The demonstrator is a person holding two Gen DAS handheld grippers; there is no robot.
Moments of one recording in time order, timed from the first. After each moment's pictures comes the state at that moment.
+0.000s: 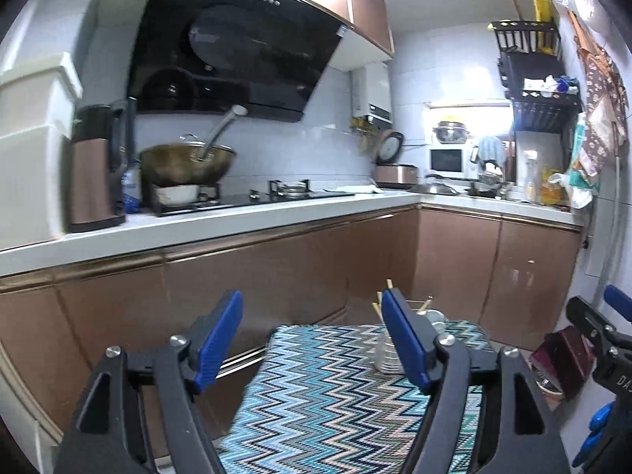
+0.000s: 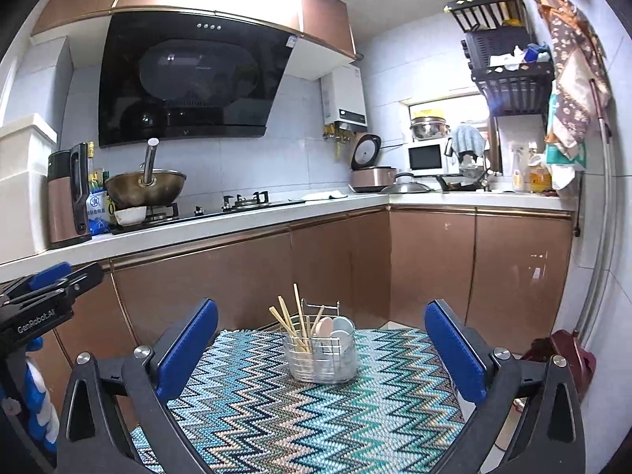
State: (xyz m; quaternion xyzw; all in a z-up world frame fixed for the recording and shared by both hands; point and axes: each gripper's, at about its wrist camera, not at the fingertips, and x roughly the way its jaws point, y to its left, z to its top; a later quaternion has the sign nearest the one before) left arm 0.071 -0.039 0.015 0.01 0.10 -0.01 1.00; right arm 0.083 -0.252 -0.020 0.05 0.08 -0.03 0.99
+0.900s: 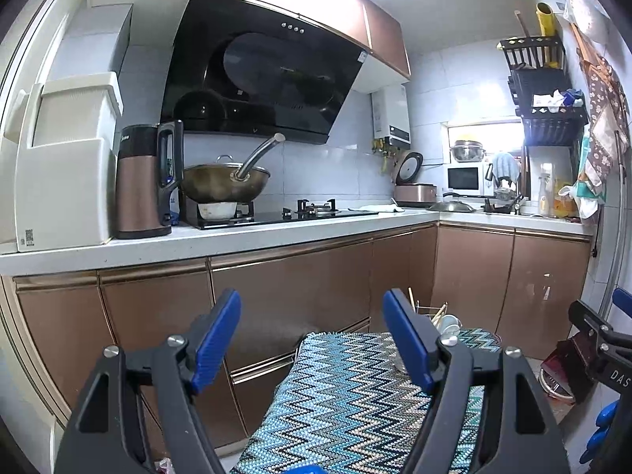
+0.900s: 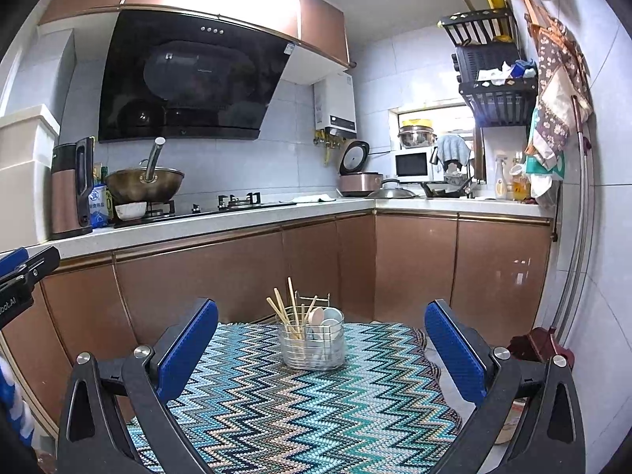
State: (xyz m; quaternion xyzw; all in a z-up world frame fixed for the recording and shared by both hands) left arm 0.017 -0.010 0.016 0.00 0.07 0.02 1.00; right arm 0.037 -0.234 -0.023 0.04 0.08 -0.05 0.99
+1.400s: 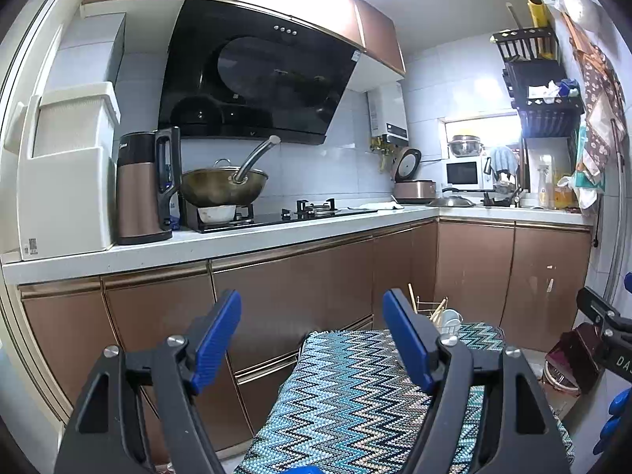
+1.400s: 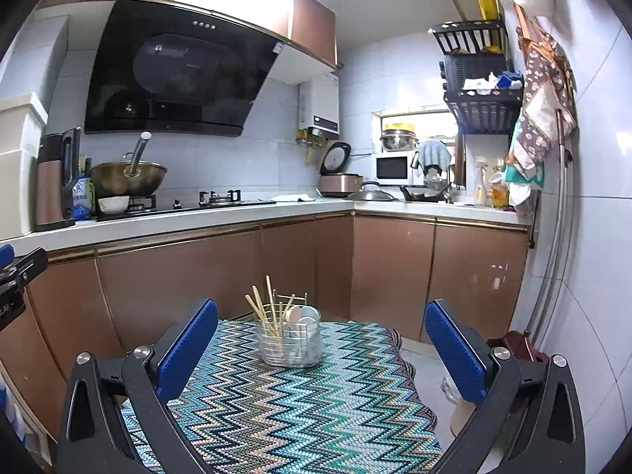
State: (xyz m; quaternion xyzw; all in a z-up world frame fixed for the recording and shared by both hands) left arm 0.010 -0.026 0.015 0.02 0.06 0.03 1.00; right arm 0.027 -0.239 -0.019 0.02 0.08 -0.10 0.99
